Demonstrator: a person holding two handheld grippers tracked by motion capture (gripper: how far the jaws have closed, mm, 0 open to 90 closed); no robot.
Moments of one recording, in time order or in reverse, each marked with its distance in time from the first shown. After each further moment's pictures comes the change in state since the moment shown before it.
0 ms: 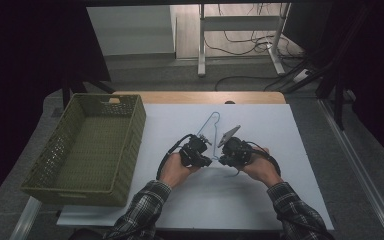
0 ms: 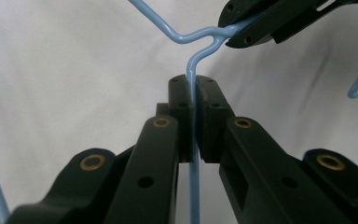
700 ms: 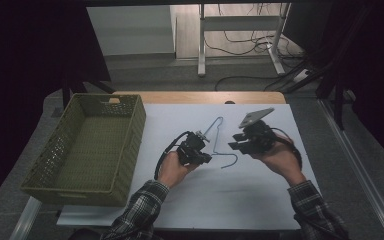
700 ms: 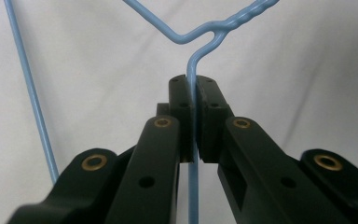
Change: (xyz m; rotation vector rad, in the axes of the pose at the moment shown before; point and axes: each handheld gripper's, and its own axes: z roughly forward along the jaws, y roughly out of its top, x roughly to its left) left arm -0.002 0.000 -0.019 -0.079 -0.007 -0.013; right arm -0.008 0.000 -0.104 -0.243 -0.097 0.089
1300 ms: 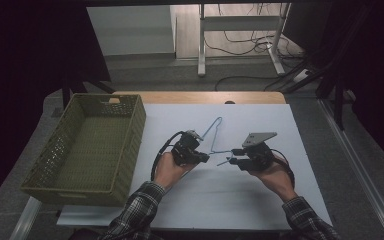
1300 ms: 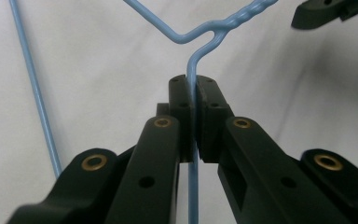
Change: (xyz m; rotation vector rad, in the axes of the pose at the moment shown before) left arm 0.011 -0.012 -0.006 -0.061 -0.062 -0.040; right arm 0.010 -0.062 0.050 -0.121 0.062 0.052
